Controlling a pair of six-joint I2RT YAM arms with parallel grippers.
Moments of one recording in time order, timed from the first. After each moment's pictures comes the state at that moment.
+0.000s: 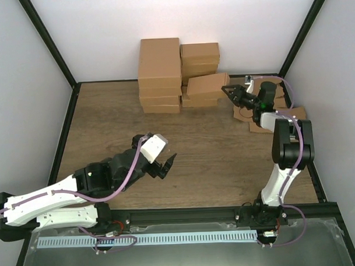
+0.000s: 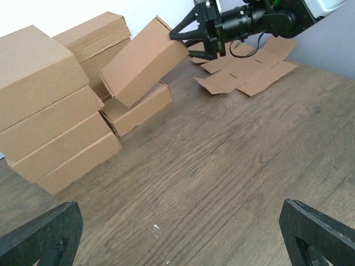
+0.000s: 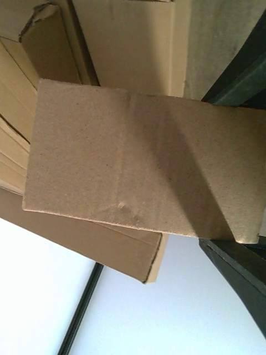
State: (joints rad) left arm -1.29 0.90 1.01 -0.55 -0.57 -0.10; right arm -0.08 1.82 1.04 0.57 -0.91 0.86
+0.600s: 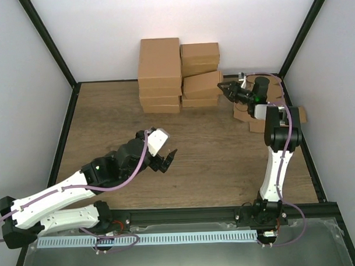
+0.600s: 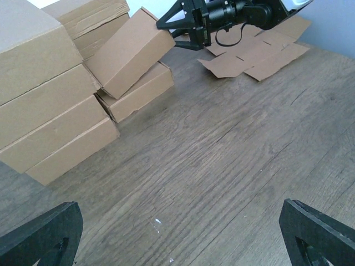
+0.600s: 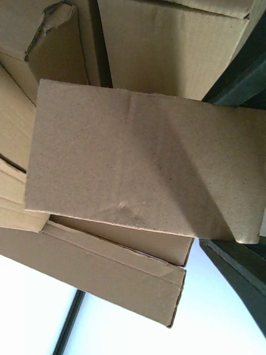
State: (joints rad) left arm -1.12 0.96 0.97 -0.49 -0.41 -0.07; right arm -0.07 2.16 1.33 0.62 -1.03 0.91
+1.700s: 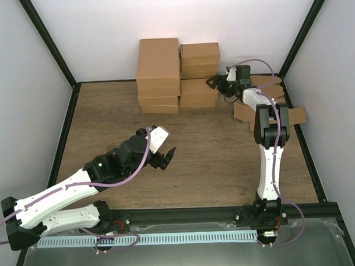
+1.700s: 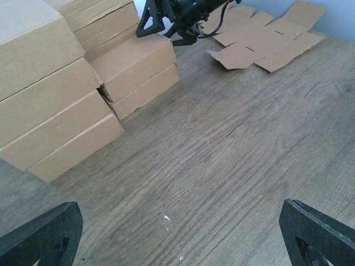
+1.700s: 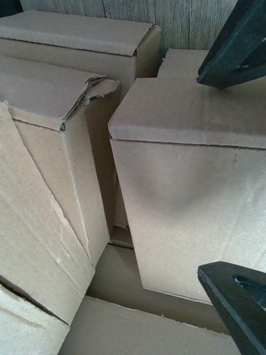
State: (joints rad) left arm -1.06 0.98 0.95 -0.48 -0.37 -0.04; right arm 0.06 2.28 1.76 -0.09 -0.61 0.51
